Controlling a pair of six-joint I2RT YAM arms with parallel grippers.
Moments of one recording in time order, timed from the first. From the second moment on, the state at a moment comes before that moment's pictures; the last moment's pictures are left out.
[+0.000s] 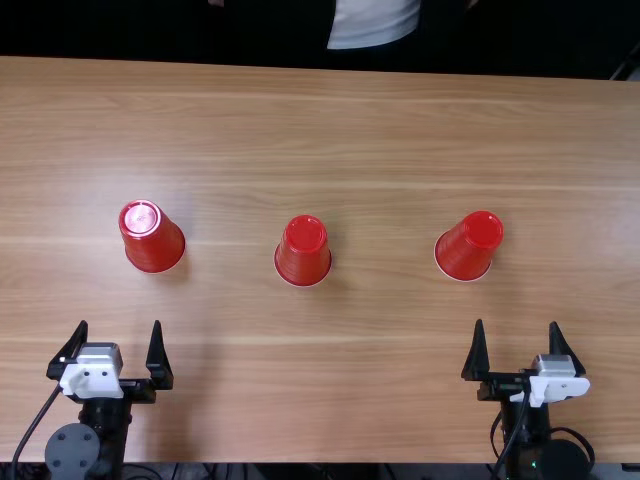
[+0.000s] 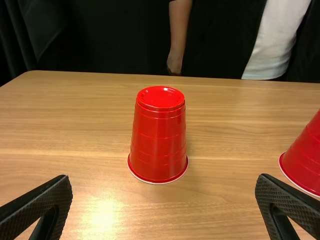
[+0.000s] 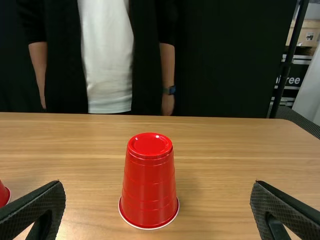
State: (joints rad) left arm -0.02 0.01 0.05 -0.14 -0.01 -0.07; right arm -0.07 0.01 0.04 0.02 -0.05 -0.07
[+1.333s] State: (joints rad) left arm -0.01 0.53 0.86 -0.65 -0.02 -0.06; right arm -0.07 0.42 0.69 -0.39 -0.05 -0.08
